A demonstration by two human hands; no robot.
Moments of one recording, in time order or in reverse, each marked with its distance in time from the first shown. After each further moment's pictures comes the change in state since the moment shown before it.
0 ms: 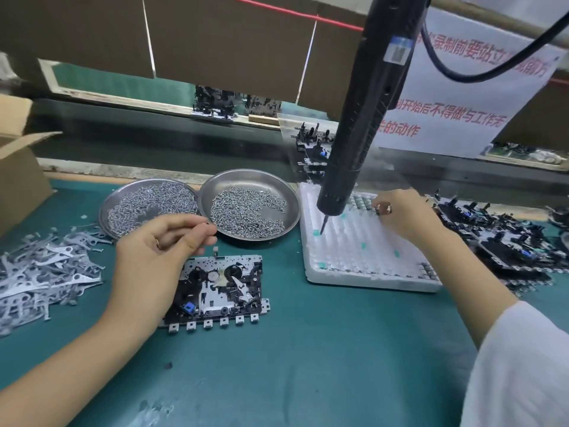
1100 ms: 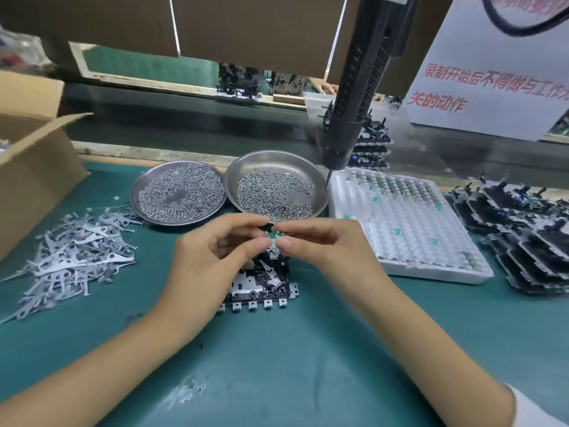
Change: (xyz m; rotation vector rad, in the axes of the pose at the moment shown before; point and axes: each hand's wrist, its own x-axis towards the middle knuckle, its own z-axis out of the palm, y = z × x) left_hand -0.017 -0.003 0.005 0.129 -0.200 0.017; right_hand -0.106 -0.150 0.019 1.482 -0.336 -0.068
